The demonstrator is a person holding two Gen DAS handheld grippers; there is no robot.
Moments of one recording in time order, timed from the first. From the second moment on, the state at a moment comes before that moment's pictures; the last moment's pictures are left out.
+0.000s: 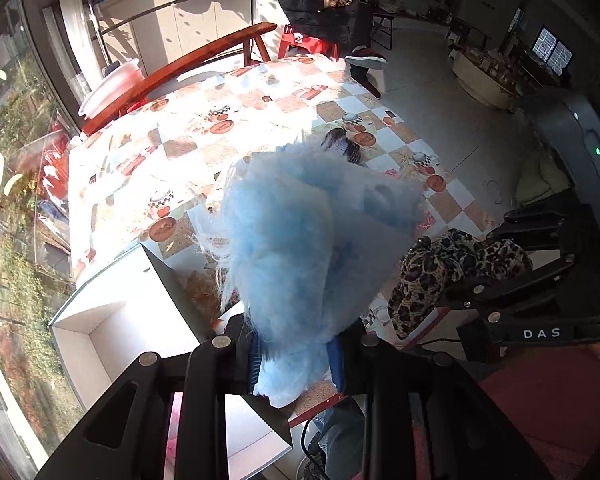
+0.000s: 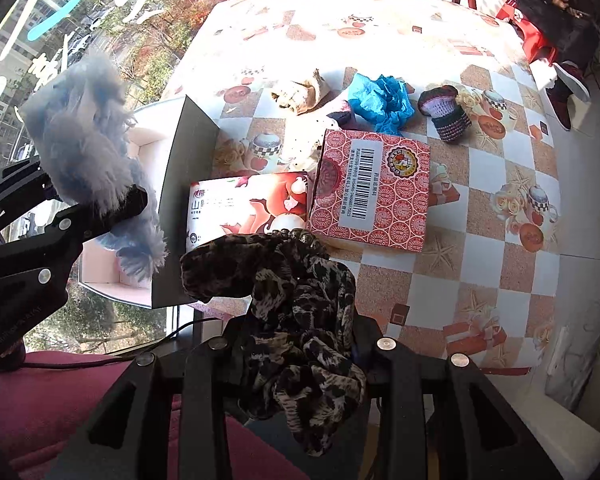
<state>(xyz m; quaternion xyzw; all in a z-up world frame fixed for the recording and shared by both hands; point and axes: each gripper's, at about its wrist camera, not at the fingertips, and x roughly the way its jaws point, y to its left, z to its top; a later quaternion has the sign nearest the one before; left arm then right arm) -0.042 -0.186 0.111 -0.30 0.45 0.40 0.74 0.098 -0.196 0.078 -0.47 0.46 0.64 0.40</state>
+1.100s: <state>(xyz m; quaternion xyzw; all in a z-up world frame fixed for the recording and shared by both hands) -0.165 -0.204 0.080 -0.39 0.42 0.57 0.59 -0.064 -0.167 0.101 -0.49 0.39 0.72 0.30</state>
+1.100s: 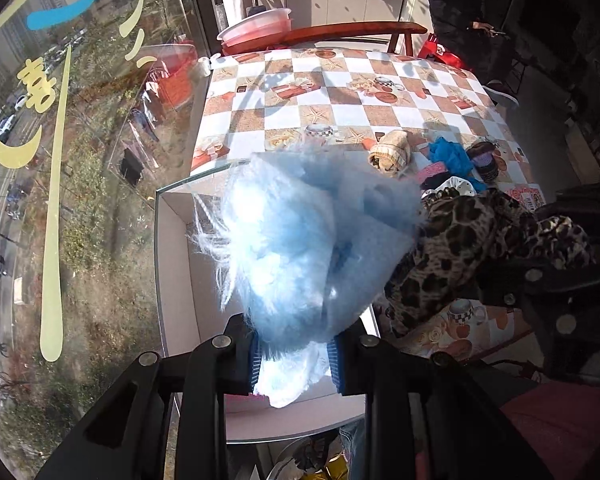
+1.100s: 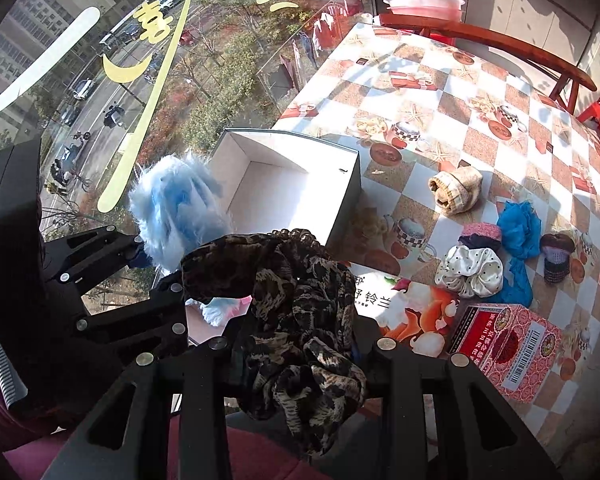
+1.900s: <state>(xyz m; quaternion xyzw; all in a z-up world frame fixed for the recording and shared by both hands) -0.179 -0.213 0.075 -0.40 0.41 0.59 0.57 -0.078 -0.165 0.090 -0.51 0.40 0.71 0.28</state>
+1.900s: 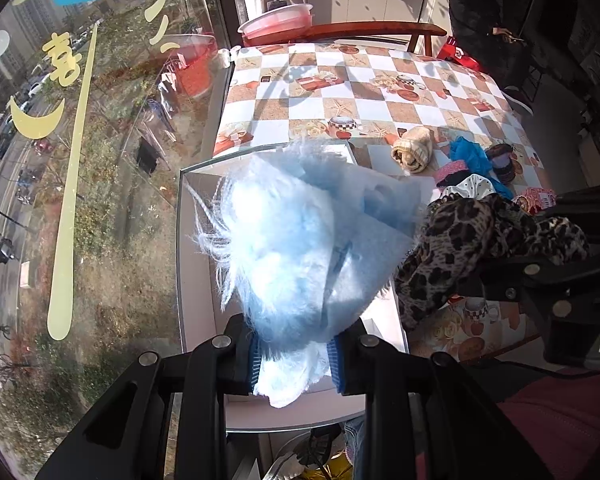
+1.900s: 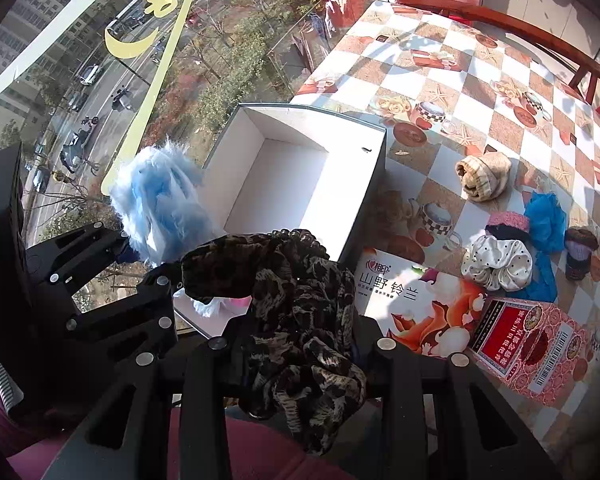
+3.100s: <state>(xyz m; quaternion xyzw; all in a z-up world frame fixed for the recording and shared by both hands) -0.177 -0.215 0.071 -0.40 0.42 0.58 0.57 -0.082 -0.164 0.081 -0.52 0.40 0.70 0.27</state>
